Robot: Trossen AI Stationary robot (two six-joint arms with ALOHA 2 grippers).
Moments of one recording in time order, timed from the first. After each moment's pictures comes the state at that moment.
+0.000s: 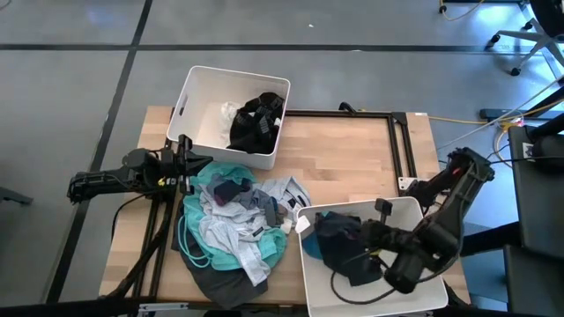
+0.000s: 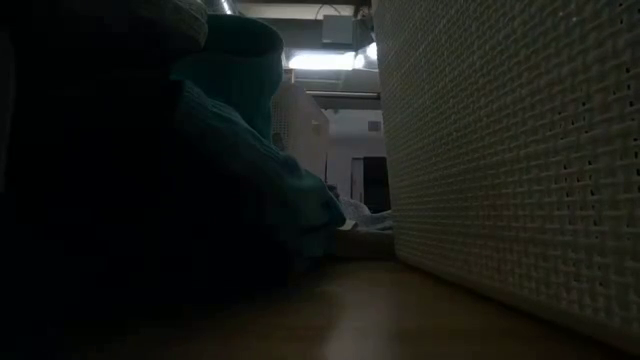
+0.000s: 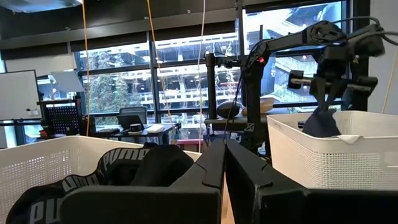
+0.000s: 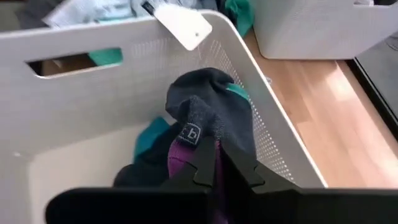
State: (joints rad) left arm 0.10 0.01 0.13 0.15 -0.09 0.10; right arm 0.88 1.56 1.58 -1.33 0.73 0.98
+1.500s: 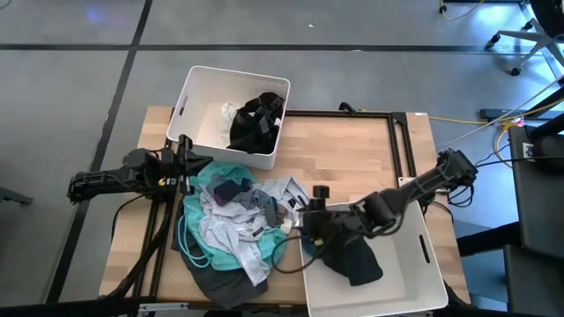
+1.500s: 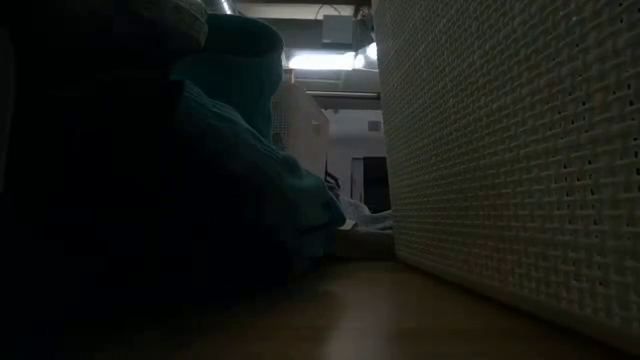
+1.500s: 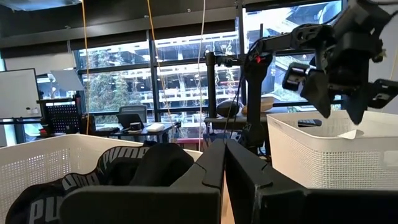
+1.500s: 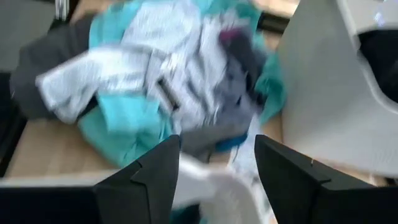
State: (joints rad) left arm 0.10 0.01 0.13 0.14 -0.09 0.10; right arm 0.50 1.67 1.58 -0.69 0.51 0.16
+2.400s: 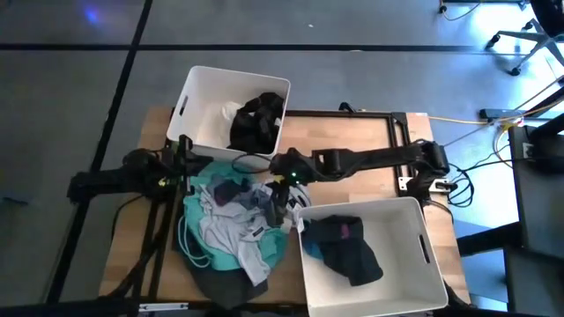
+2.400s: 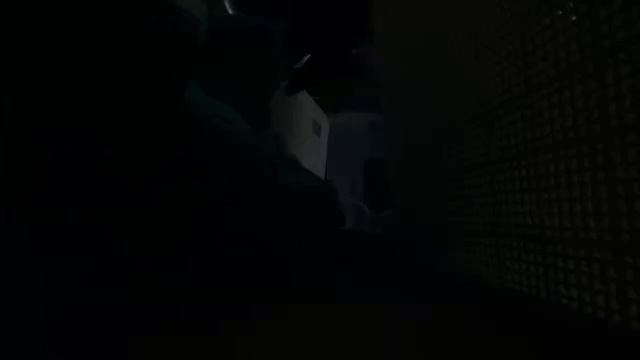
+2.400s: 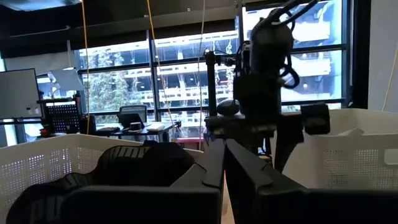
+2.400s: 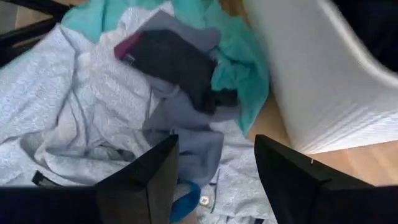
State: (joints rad) left arm 0.10 0.01 0.13 0.14 -0.09 0.10; right arm 0.06 1.84 1.58 -0.48 0.11 0.34
